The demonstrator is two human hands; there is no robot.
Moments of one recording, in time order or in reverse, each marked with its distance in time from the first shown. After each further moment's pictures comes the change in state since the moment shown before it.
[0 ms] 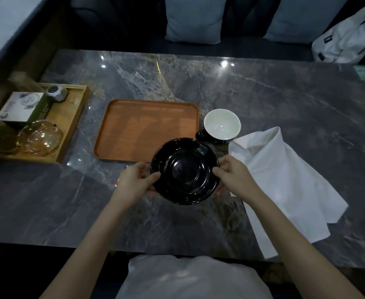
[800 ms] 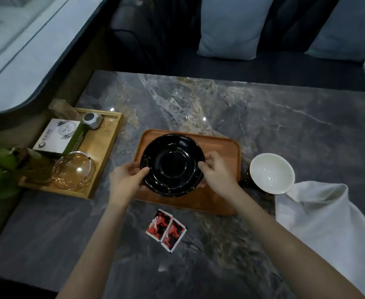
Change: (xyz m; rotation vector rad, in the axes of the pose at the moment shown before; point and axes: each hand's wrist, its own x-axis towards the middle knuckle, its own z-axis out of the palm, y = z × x) left_hand 0.105 0.026 -0.098 0.033 0.415 -0.007; right_hand 0.124 -0.106 0.094 0.119 -0.170 -0.116
